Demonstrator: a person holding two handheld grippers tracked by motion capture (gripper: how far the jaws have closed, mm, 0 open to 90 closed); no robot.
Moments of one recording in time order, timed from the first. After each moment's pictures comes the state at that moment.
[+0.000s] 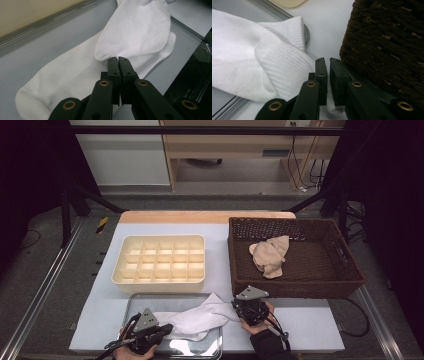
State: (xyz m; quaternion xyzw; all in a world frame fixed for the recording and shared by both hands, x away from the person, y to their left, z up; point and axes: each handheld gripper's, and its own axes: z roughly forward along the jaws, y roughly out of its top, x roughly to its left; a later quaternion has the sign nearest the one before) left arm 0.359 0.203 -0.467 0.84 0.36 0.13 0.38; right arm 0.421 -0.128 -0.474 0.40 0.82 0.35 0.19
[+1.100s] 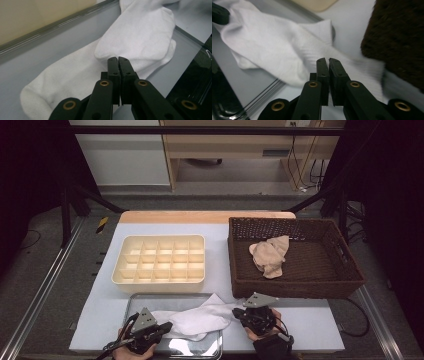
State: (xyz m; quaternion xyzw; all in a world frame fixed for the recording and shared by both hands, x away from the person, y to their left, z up) left arm 0.359 0.206 -0.464 0.83 0.36 0.14 0.40; right arm 0.392 -0.145 -0.450 0.38 0.82 0.40 0.13
